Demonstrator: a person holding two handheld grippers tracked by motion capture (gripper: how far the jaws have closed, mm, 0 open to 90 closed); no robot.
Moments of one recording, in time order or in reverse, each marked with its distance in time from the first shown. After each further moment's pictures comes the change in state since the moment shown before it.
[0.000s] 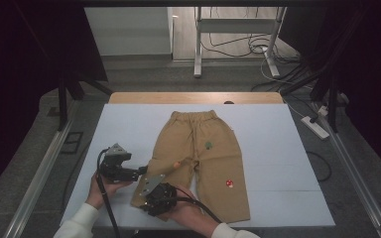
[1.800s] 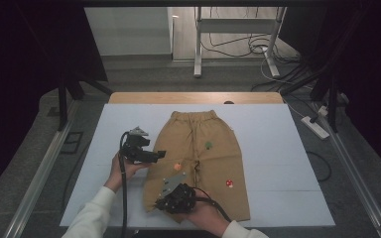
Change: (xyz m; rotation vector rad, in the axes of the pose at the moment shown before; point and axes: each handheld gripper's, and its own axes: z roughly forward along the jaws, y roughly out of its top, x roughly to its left) left arm -0.003 0.063 0.052 0.046 -0.041 0.005; right arm -0.001 -0.024 -0.050 -0.055 0.105 0.025
